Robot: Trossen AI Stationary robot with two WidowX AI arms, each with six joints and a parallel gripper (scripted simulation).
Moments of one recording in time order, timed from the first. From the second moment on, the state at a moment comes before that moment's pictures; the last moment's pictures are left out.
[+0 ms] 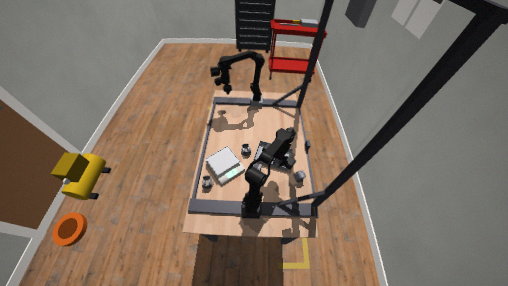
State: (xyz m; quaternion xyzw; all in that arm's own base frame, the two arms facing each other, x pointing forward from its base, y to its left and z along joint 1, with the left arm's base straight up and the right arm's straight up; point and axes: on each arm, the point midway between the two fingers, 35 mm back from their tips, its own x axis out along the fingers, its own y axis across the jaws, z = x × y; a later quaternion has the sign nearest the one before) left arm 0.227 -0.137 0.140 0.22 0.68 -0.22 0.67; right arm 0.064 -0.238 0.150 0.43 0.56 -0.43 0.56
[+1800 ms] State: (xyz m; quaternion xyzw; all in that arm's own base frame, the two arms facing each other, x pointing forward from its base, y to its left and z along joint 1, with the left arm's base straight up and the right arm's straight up) left arm 0.228 -0.166 0.140 0.57 0.52 -0.50 0.40; right arm 0.064 -0.238 0.150 0.43 0.56 -0.43 0.56
